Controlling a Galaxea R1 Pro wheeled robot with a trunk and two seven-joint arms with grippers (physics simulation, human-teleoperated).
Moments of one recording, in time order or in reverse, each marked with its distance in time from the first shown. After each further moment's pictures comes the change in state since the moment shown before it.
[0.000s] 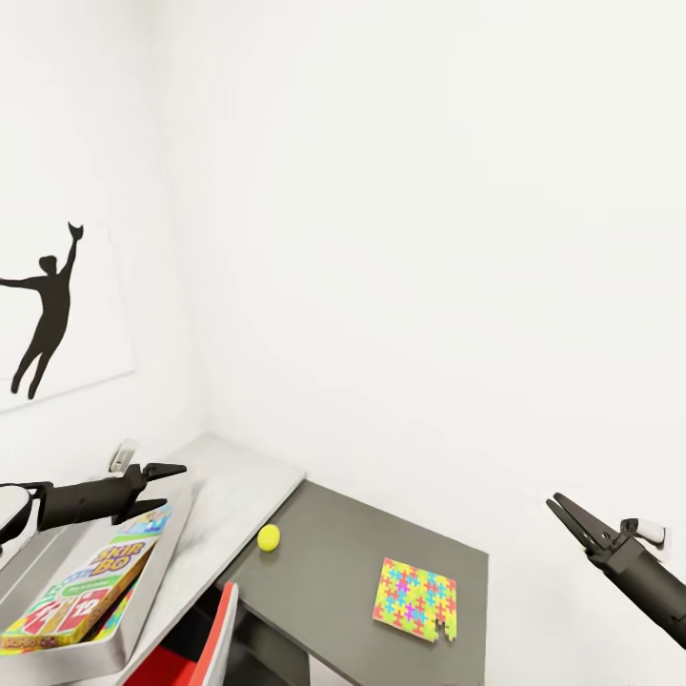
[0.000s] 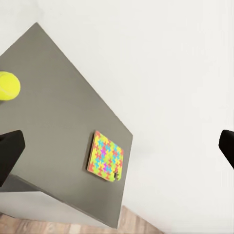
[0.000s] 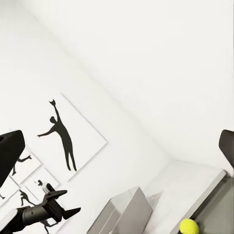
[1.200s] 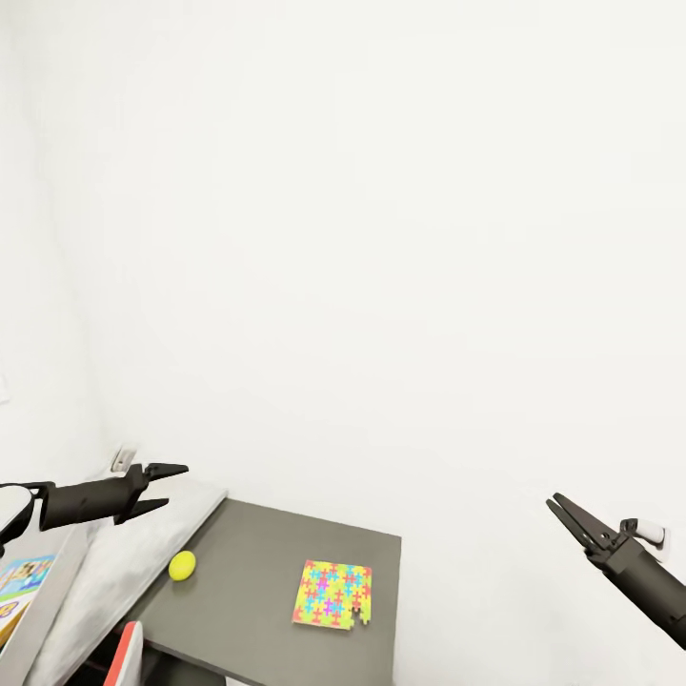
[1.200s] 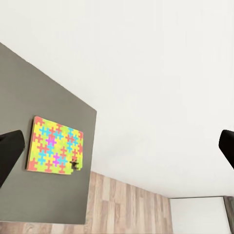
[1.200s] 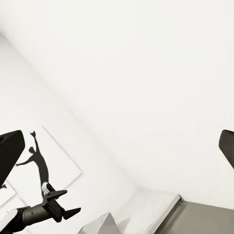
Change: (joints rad) left arm 0.000 -0.004 -0.002 -0.005 0.000 0.000 0.000; right arm 0.000 0.003 0.000 0.000 0.001 -0.001 0.000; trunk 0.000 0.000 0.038
